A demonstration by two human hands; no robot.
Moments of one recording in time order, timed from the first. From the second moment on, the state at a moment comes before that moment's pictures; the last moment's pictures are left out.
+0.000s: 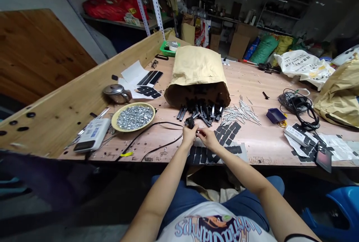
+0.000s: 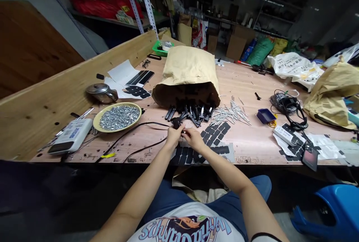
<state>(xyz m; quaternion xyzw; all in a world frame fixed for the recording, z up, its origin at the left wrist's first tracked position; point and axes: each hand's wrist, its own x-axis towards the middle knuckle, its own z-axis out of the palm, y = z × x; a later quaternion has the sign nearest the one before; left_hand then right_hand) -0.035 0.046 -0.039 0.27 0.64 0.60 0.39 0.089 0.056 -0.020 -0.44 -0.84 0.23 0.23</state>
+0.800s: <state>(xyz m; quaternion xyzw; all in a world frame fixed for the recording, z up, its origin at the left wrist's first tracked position) -0.048 0.051 -0.032 0.71 0.64 0.29 -0.01 0.112 0.089 -0.014 -0.58 -0.70 0.26 0.32</state>
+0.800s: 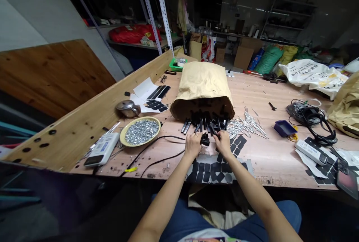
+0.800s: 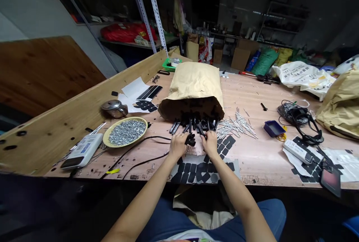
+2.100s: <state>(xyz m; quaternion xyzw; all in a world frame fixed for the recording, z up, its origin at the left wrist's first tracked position) 0.004 0.001 -0.007 0.19 0.51 0.67 0.51 0.136 0.105 0.008 -0.62 -0.73 0.11 0.28</state>
